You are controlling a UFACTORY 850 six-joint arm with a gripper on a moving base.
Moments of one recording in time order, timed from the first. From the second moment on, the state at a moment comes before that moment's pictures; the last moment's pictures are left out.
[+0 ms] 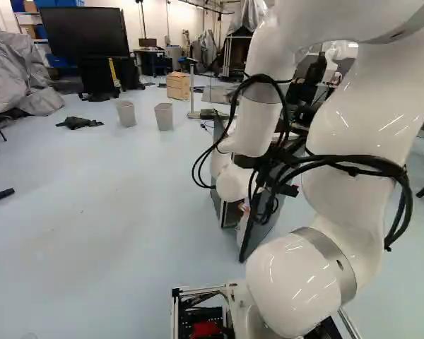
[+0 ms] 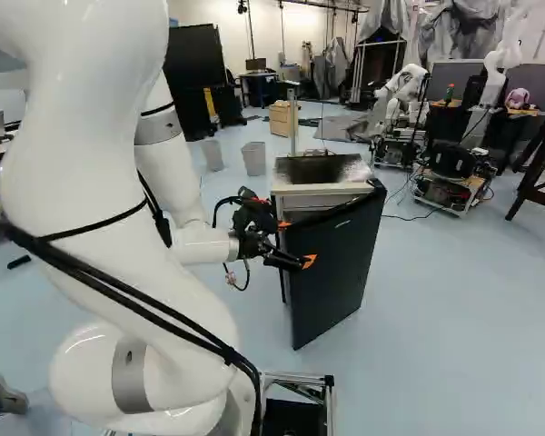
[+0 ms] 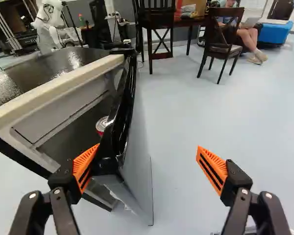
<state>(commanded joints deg) 13.2 -8.6 -12.5 70.6 65.8 0.0</state>
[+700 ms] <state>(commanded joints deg) 8.1 -2.9 -5.6 71.9 67.5 0.0</state>
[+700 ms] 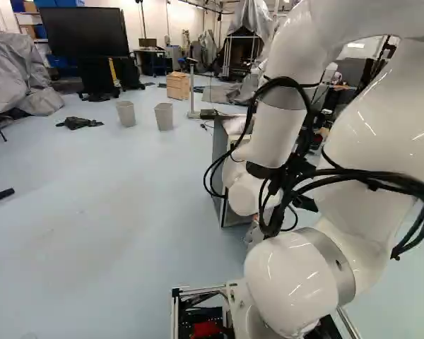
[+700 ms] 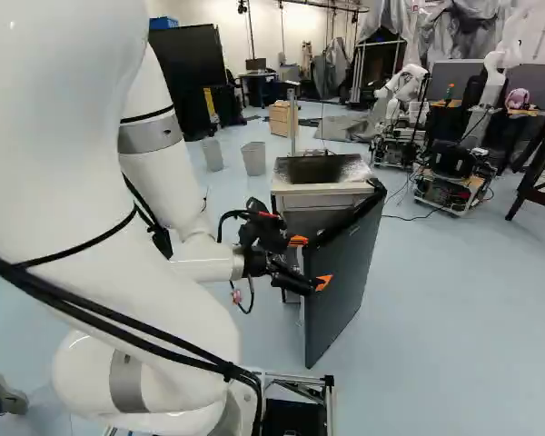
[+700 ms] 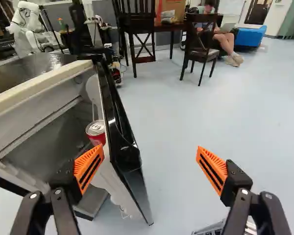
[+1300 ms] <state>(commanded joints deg) -2.0 -3.1 -5.9 72.9 68.6 0.0</state>
